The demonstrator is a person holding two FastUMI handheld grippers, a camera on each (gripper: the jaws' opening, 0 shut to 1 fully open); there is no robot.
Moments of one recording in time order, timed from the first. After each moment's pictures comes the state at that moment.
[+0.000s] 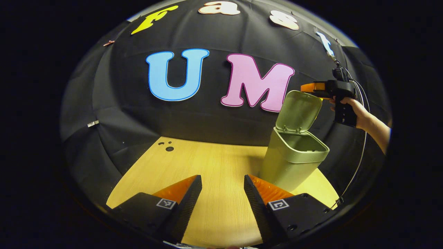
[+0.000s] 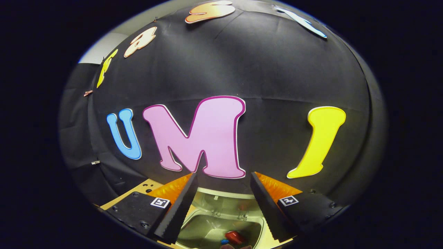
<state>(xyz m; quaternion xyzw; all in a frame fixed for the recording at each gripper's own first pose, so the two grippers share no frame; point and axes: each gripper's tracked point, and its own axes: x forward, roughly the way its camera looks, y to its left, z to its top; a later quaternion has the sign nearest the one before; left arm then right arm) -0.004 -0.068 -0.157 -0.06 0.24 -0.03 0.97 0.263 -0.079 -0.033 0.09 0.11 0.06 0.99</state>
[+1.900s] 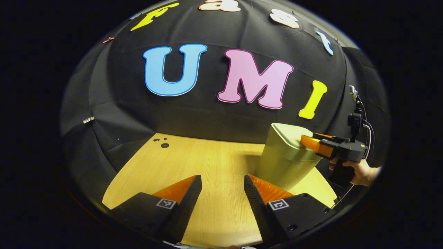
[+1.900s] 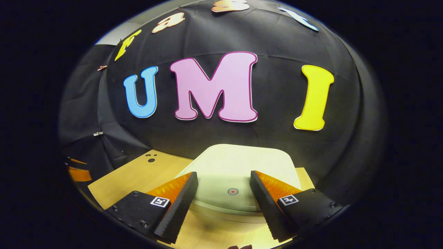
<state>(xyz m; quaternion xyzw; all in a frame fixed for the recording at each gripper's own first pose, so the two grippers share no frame) 0.000 -0.072 -0.169 -0.07 0.25 -0.05 0.96 0.139 -0.020 -0.192 0.05 0.14 0.07 0.99</state>
